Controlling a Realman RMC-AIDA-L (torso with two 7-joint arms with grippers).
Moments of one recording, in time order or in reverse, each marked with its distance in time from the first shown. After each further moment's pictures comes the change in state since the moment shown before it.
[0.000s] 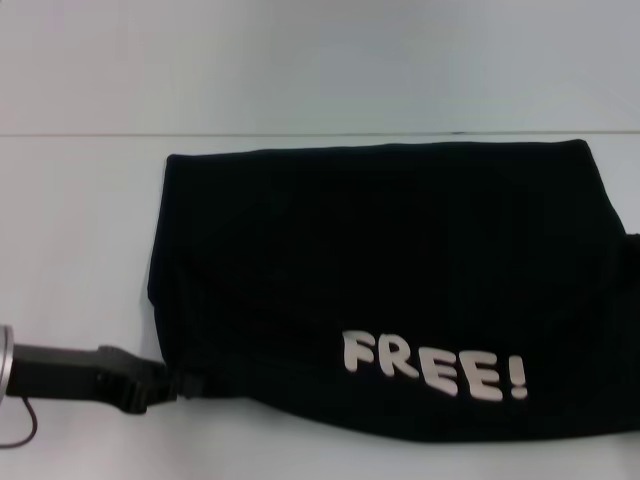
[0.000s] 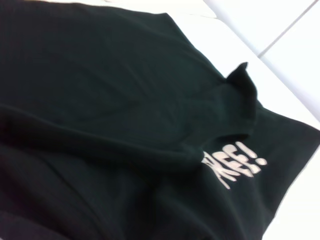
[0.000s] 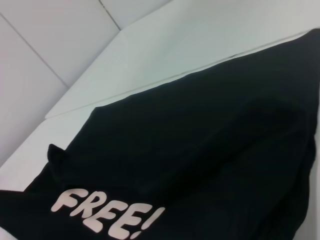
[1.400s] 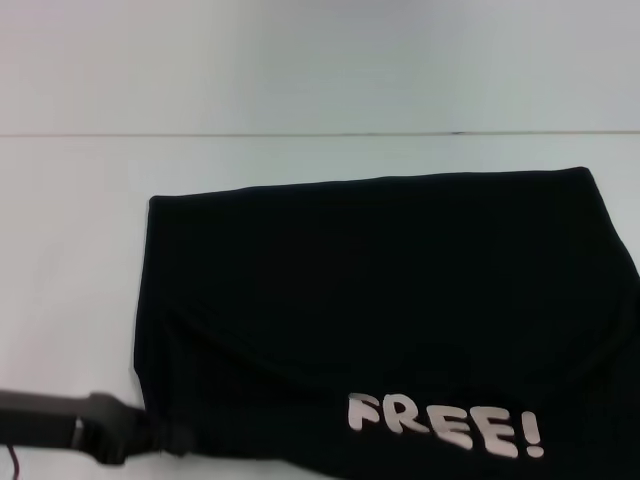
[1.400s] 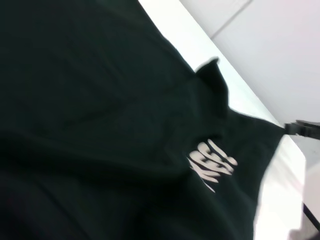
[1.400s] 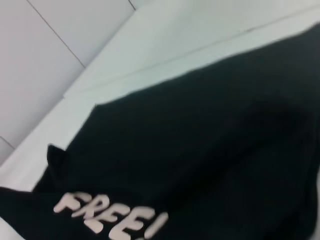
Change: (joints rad) left arm -0.002 0.036 -0.112 -0.139 0.066 0.135 0.107; right arm -0.016 -0.005 0.173 -0.010 -0.175 -0.138 -0.091
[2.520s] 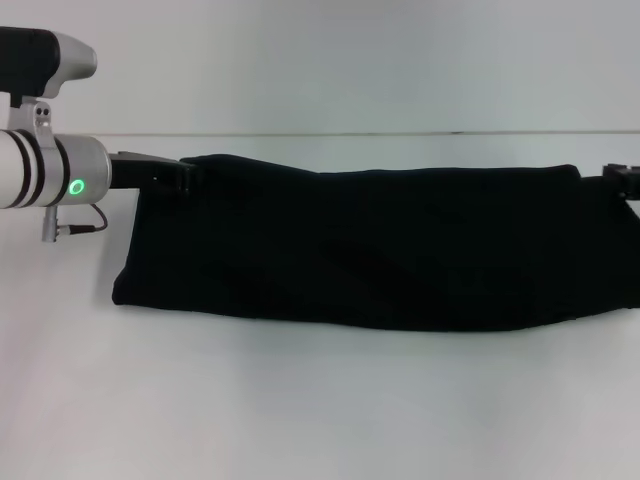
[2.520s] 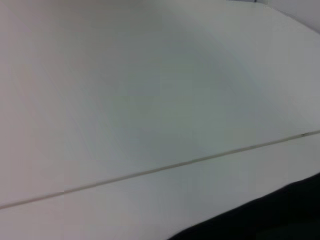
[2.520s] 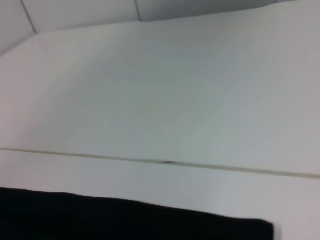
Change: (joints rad) left arm -0.394 0.064 0.141 -0.323 -0.043 -1.022 -0.136; right arm 0.583 0.042 -0.183 0.214 -0.001 0.926 0.148
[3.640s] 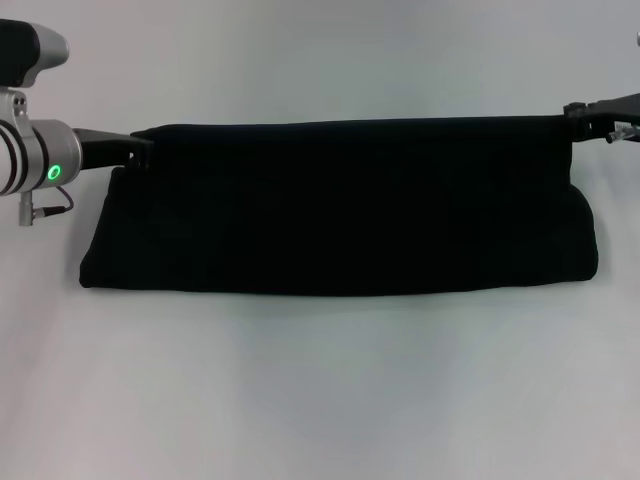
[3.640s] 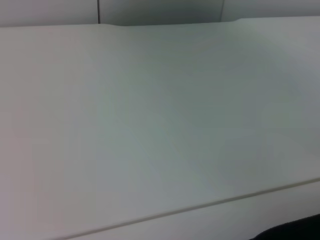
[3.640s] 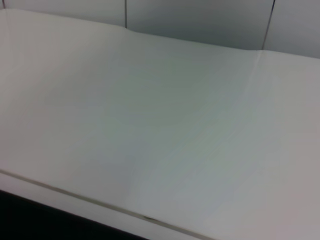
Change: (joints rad) left arm 0.004 -0.001 0.014 -0.012 0.017 -0.231 0.000; right arm 0.176 0.041 -0.172 0.067 0.005 0.357 -0.015
